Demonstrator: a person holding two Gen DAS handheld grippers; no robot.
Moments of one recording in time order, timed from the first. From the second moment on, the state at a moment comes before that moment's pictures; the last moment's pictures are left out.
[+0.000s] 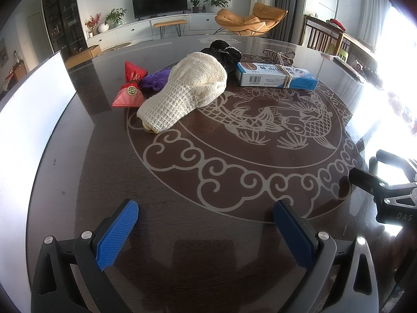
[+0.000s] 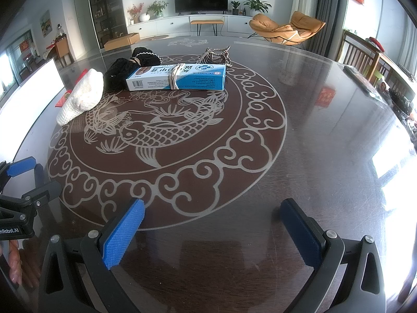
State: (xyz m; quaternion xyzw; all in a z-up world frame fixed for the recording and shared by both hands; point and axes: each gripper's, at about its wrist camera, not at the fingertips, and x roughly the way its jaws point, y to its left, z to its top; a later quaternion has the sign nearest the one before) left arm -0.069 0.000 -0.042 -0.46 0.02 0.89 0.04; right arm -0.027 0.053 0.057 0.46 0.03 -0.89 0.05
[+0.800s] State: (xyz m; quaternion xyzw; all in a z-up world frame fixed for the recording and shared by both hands) left arm -0.083 -0.064 -0.017 -0.43 -0.11 0.90 0.03; right arm -0.028 0.053 0.057 0.46 0.03 -0.89 0.05
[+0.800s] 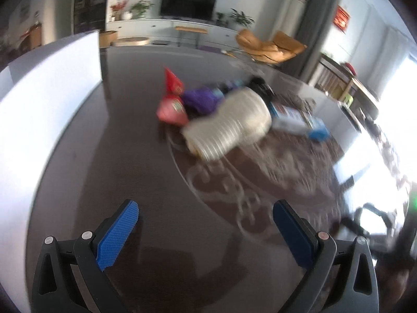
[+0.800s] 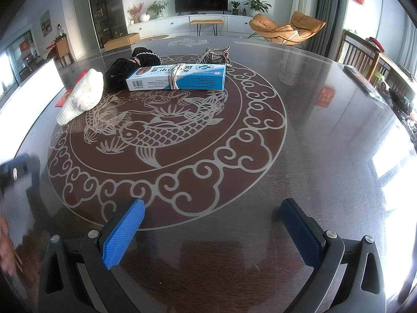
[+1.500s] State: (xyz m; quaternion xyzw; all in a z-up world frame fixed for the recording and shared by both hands) left arm -0.180 0.008 -0.019 -0.43 0.07 0.90 0.01; right arm -0.027 0.053 0.057 0.46 0.03 -0.89 0.05
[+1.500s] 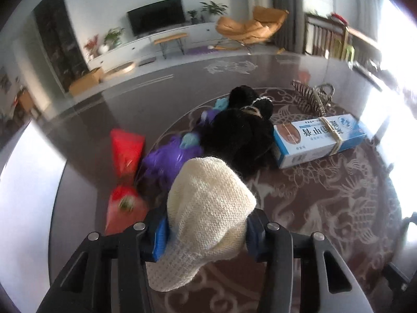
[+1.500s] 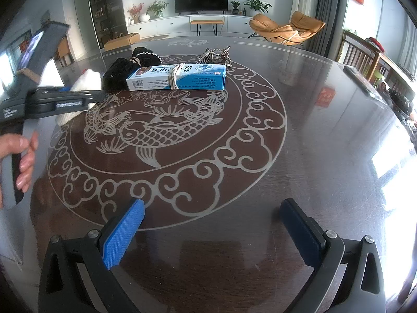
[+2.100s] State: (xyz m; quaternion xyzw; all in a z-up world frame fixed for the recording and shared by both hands) left arm -0.069 -0.049 -0.029 -0.45 -0.02 0.89 0.02; right arm -0.028 0.053 0.057 0.46 0.03 -0.89 0.05
